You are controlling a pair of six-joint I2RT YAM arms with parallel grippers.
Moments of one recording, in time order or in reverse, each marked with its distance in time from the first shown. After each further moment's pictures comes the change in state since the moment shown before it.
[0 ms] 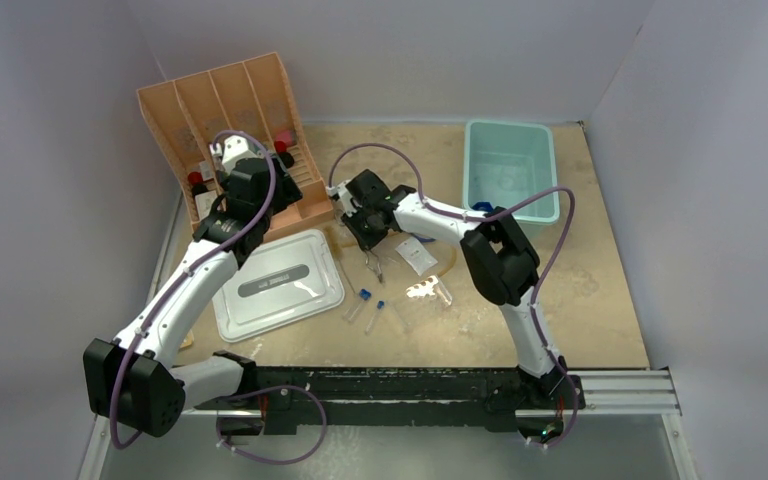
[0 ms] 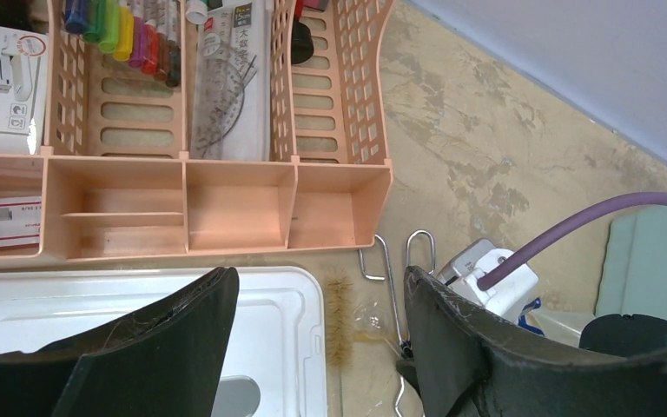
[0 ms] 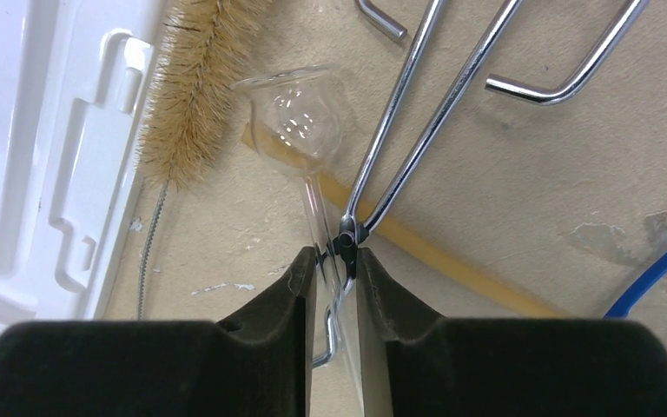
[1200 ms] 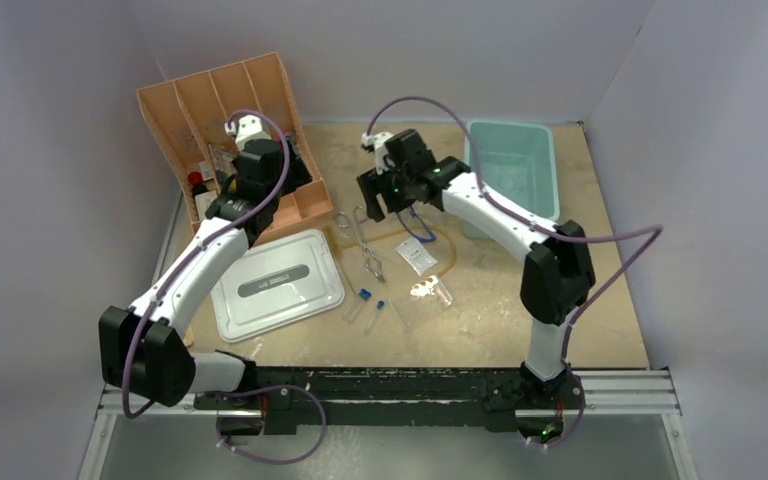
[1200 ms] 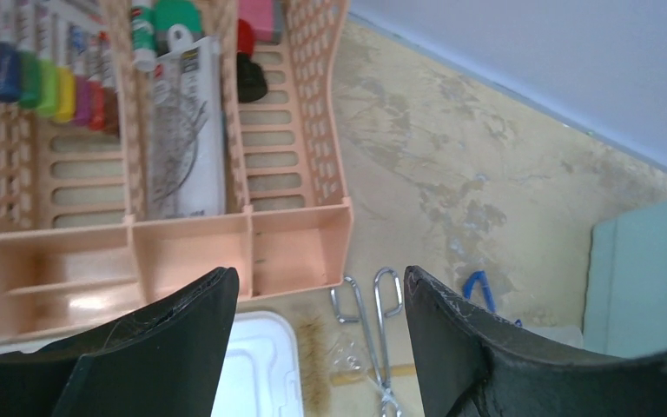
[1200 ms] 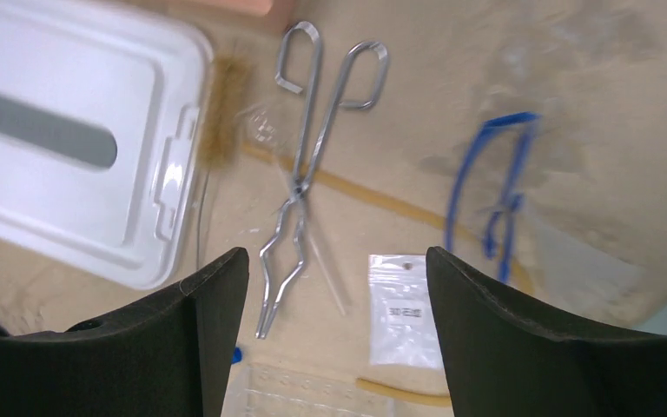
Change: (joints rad) left arm 0.000 0.171 0.122 0.106 0.069 0.082; right arm -0.145 -0.351 -0.026 -0.057 0.010 0.119
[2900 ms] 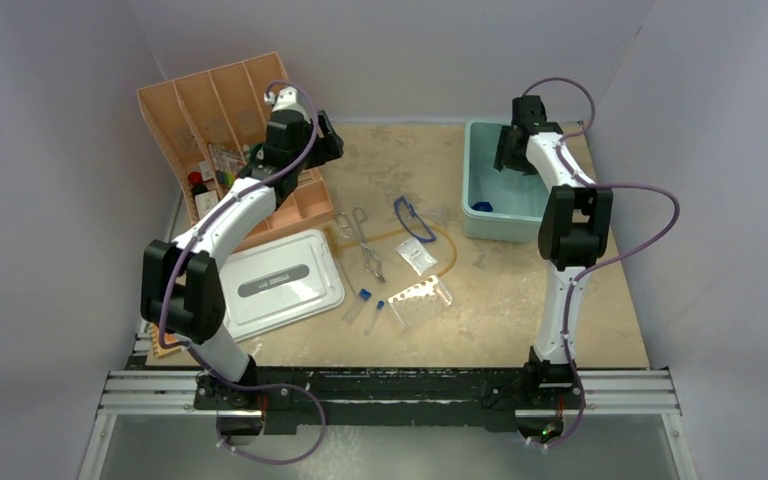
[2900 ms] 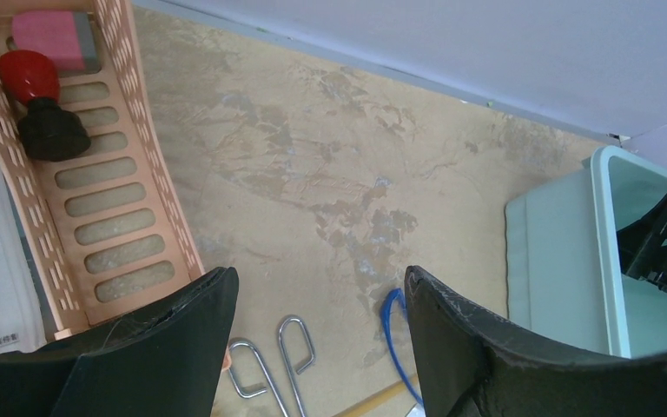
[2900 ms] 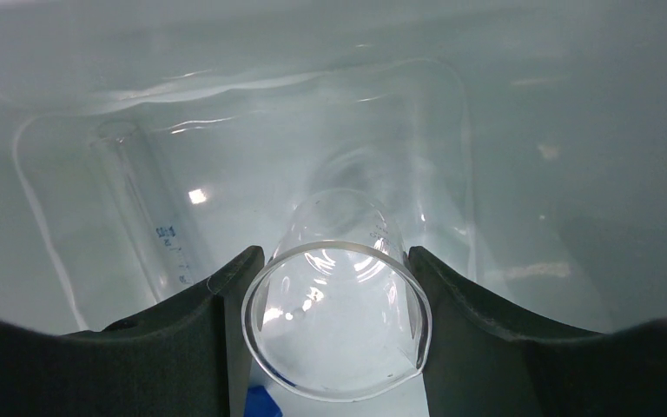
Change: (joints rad) left arm 0.000 0.307 0.214 0.149 0.235 0.014; right arm -0.613 0.401 0.286 -0.086 0.281 0.104
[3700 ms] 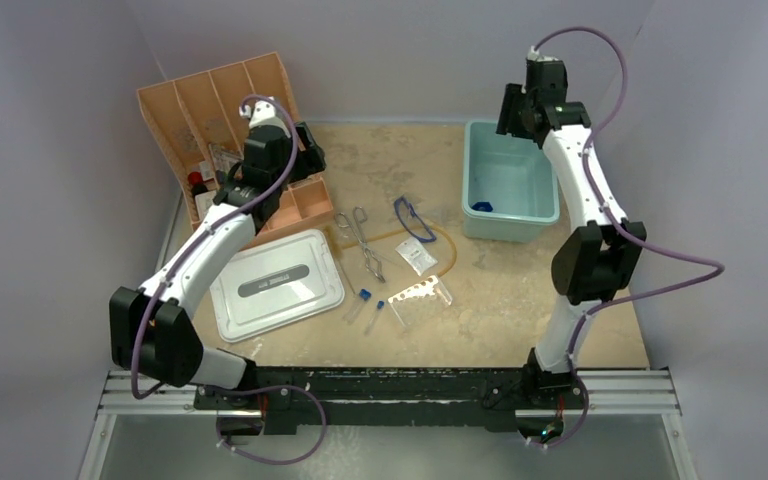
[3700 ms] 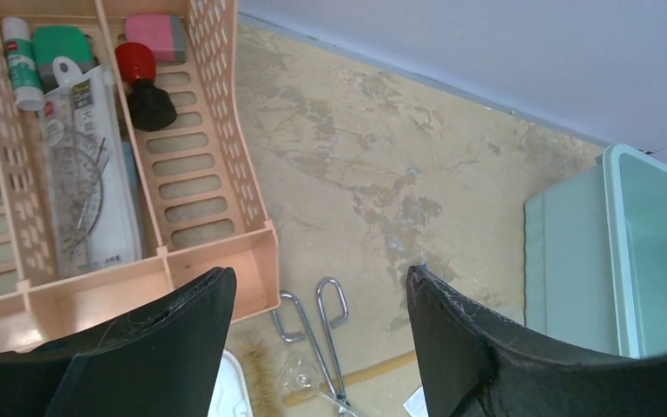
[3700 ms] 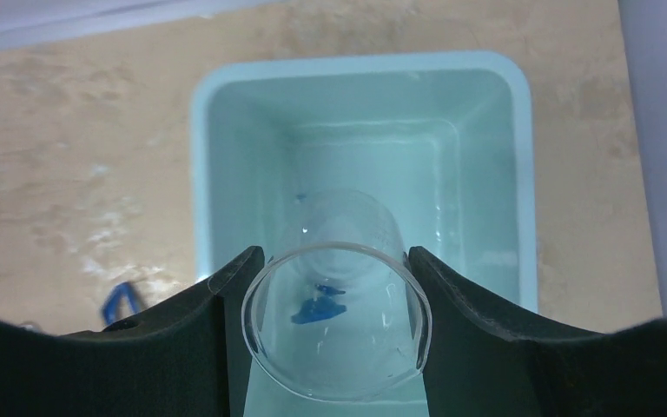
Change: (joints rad) left arm 0.000 -0.260 -0.161 -0.088 -0.100 0.016; right arm 0.089 -0.357 0.019 -0.044 -0.036 -0.014
